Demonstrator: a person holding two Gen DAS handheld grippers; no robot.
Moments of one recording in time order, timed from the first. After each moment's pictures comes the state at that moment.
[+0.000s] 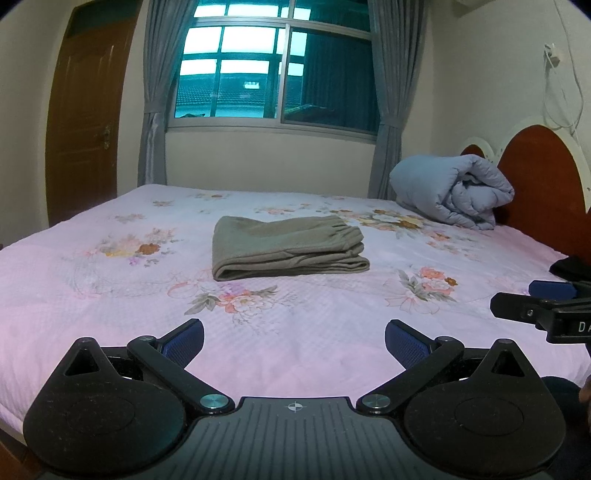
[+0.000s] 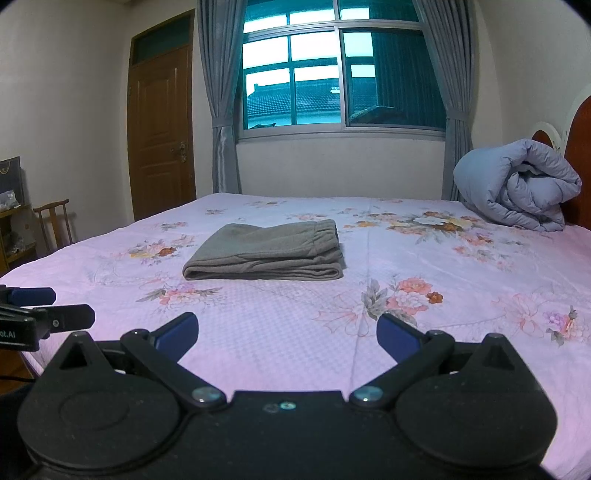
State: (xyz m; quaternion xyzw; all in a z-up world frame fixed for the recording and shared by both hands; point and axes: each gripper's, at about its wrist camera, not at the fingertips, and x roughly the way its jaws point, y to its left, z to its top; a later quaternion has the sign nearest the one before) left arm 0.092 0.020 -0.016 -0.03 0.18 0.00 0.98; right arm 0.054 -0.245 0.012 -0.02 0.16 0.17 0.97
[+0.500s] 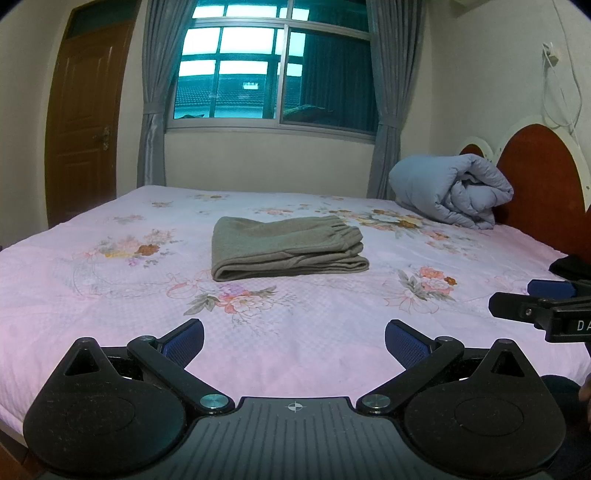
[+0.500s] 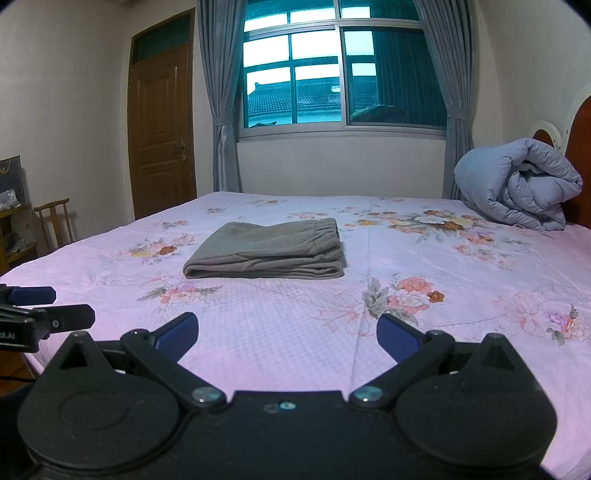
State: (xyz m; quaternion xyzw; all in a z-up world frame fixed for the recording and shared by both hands) left arm 0.092 0.018 -0.016 -0.03 0.18 0.00 0.98; right arm 0.052 -0.245 0.012 -0.02 0.17 0.17 0.97
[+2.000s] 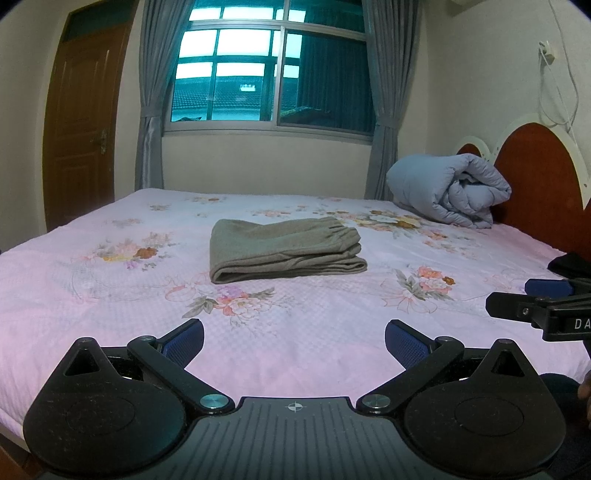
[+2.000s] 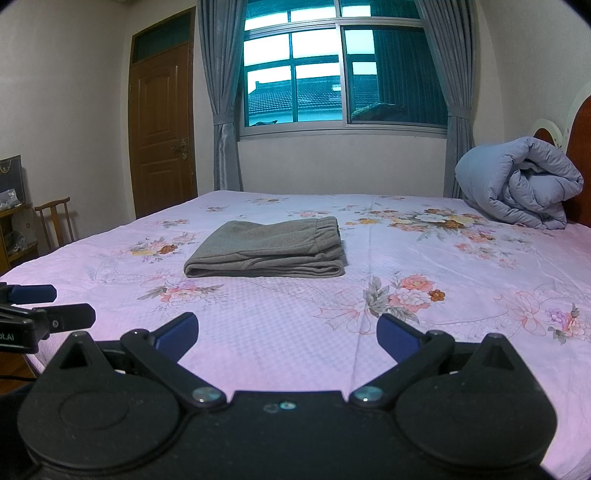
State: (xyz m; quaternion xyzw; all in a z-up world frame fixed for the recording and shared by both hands) left arm 0.093 0.016 -0.016 -0.03 0.17 -0.01 0.98; right arm 0.048 -0.247 0.014 -0.02 0.17 0.17 0.97
